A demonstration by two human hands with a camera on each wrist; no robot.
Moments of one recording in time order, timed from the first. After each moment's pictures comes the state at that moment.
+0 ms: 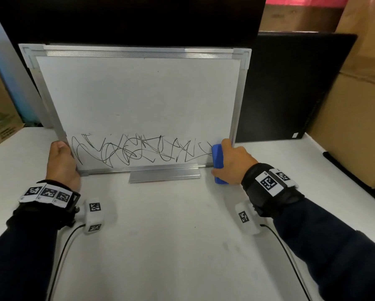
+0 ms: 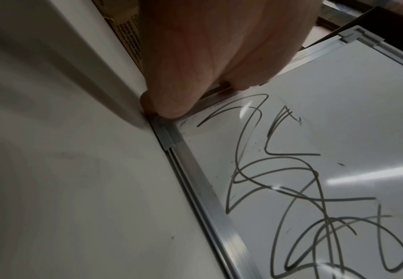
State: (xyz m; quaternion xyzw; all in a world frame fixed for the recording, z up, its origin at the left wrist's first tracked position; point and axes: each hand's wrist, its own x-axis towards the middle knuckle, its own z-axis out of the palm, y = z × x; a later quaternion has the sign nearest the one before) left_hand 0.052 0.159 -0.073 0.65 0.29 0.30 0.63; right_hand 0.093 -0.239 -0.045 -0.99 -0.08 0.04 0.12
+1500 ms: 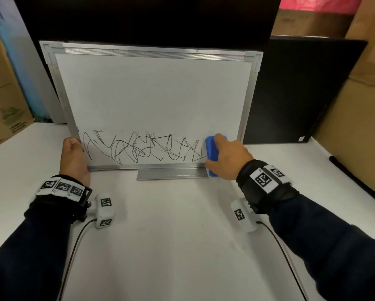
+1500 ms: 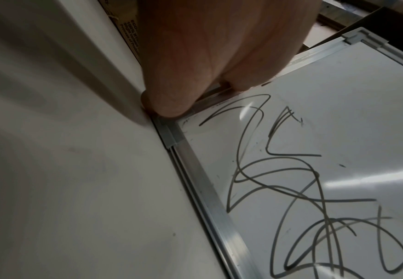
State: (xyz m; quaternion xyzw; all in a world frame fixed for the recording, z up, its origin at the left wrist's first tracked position) left_hand 0.062 0.177 -0.087 0.62 0.29 0.30 0.66; right_hand 0.080 -0.205 -0.024 -0.98 -0.13 0.00 0.13
